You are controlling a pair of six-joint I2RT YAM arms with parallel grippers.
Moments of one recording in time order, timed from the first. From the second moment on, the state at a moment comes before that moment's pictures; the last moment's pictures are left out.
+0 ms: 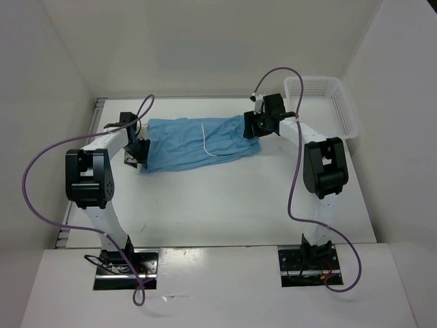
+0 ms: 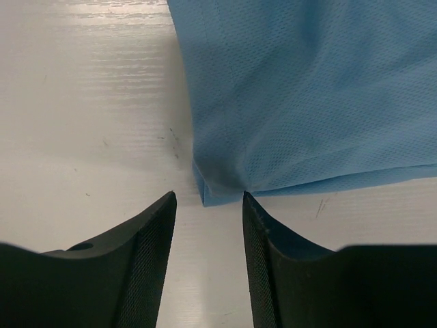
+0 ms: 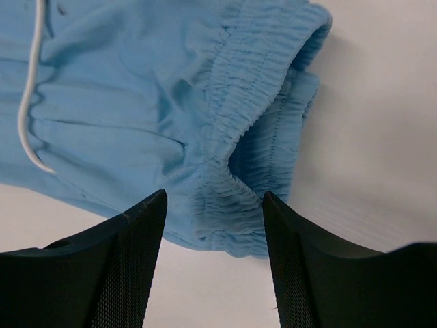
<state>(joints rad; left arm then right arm) 0.05 1.87 1.32 -0.72 0.04 0.07 0.23 2.00 1.53 -0.32 -0.27 0.02</state>
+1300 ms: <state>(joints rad) 0.06 1.89 1.48 -0.82 -0.02 0.07 0.13 2.00 1.63 -0.57 -0.61 -0.31</state>
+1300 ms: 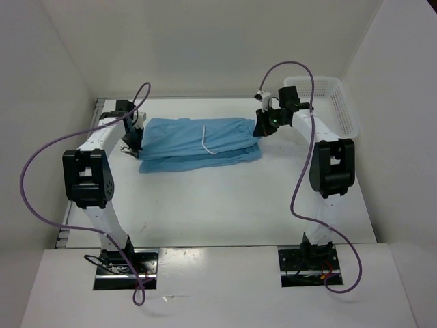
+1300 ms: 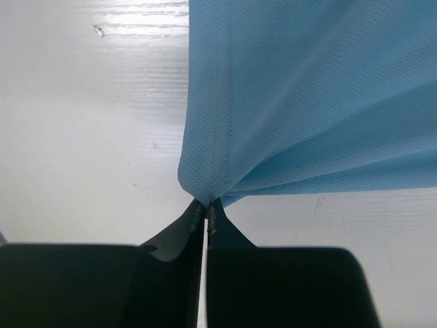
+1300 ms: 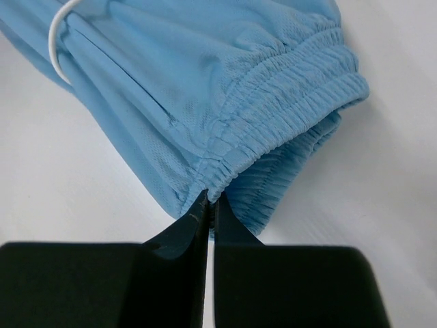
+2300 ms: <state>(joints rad) 0.05 1.93 1.30 -0.88 -0.04 0.07 0.15 1.93 1.33 -0.62 -0.46 -0.34</state>
